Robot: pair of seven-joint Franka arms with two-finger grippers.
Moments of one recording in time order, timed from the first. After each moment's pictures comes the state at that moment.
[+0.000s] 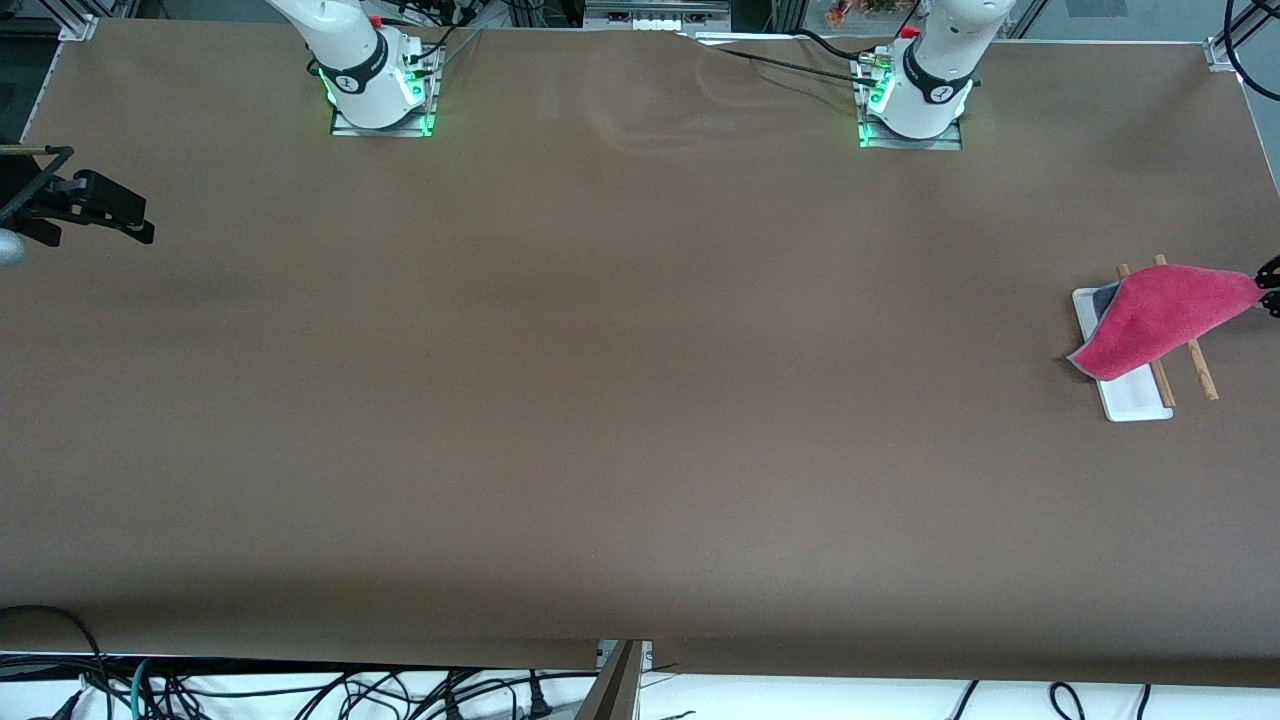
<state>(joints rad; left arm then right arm) 1.02 0.78 -0.29 -1.28 0.03 1.53 1.70 0.02 0.06 -0.04 -1.49 -0.03 1.48 -0.08</state>
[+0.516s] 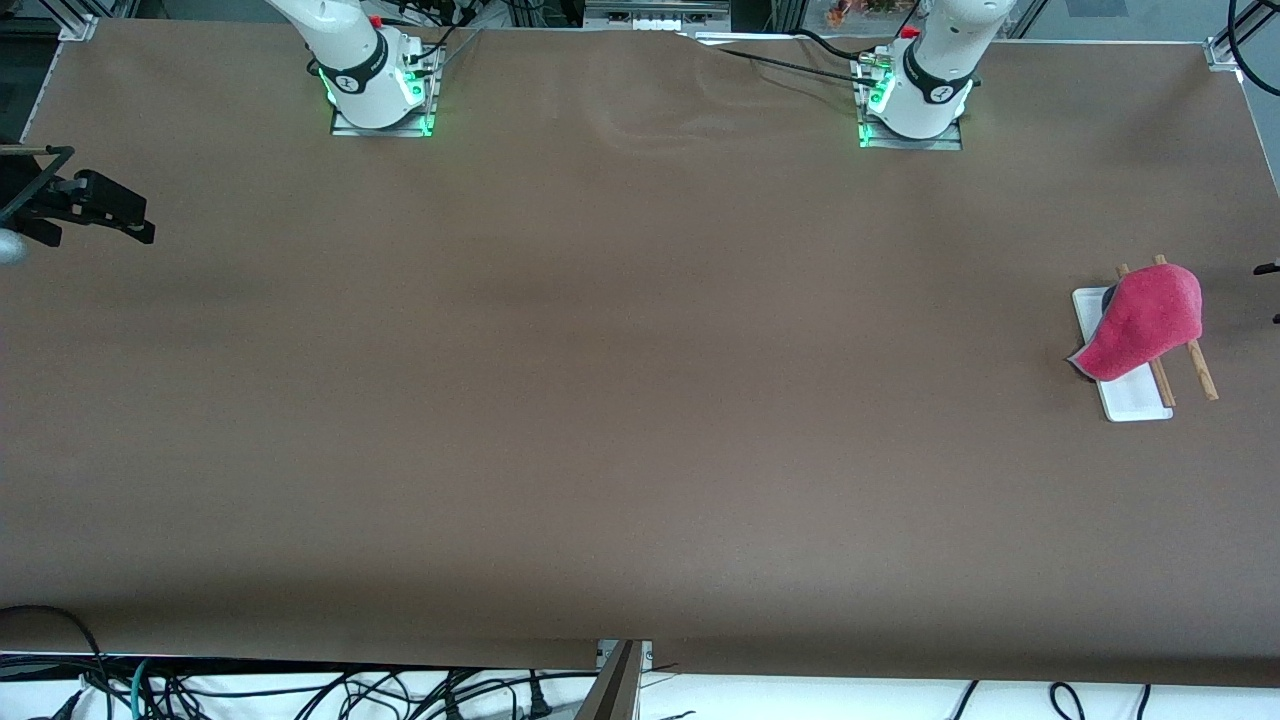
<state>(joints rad) 1.02 0.78 -0.30 -1.19 0.03 1.53 1.70 0.02 0.06 -0.04 -1.49 -0.02 1.48 -0.08</state>
